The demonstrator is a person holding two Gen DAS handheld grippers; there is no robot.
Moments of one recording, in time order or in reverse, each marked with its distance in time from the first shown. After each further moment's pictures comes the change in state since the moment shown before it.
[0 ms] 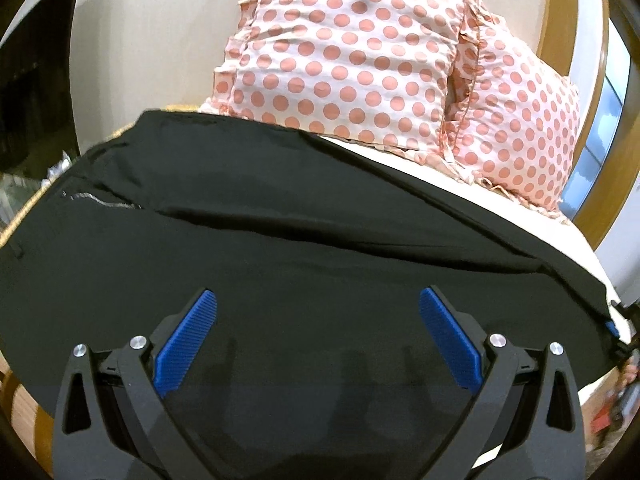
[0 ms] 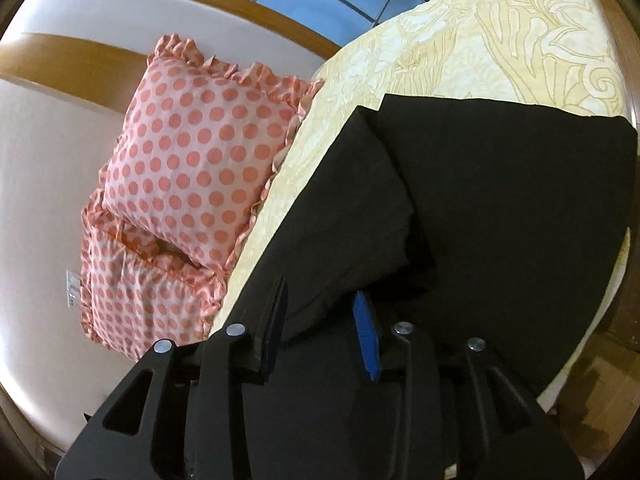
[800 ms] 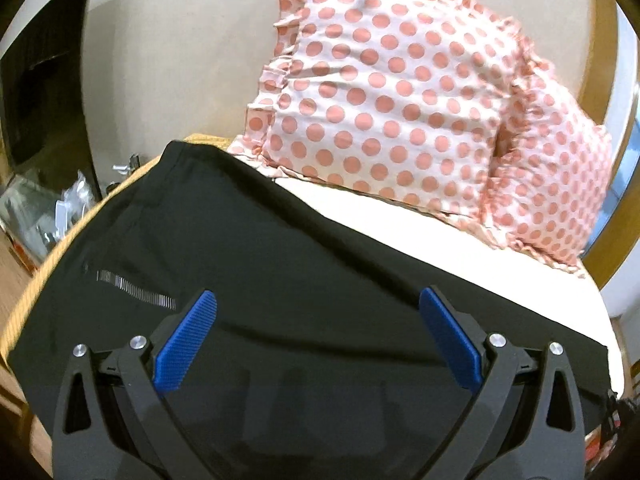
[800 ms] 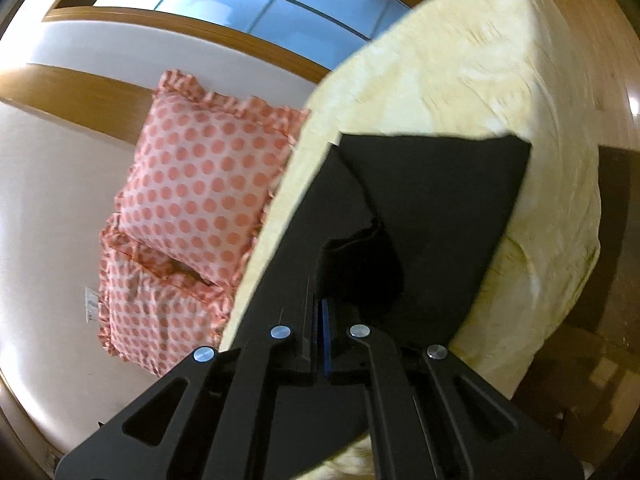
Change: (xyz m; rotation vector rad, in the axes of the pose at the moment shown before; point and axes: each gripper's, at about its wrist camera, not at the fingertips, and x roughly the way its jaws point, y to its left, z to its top) left arm 0.017 0.049 0.111 -0.039 -0.004 0.077; right arm -0.049 -0.049 0.002 0.044 -0.032 0.046
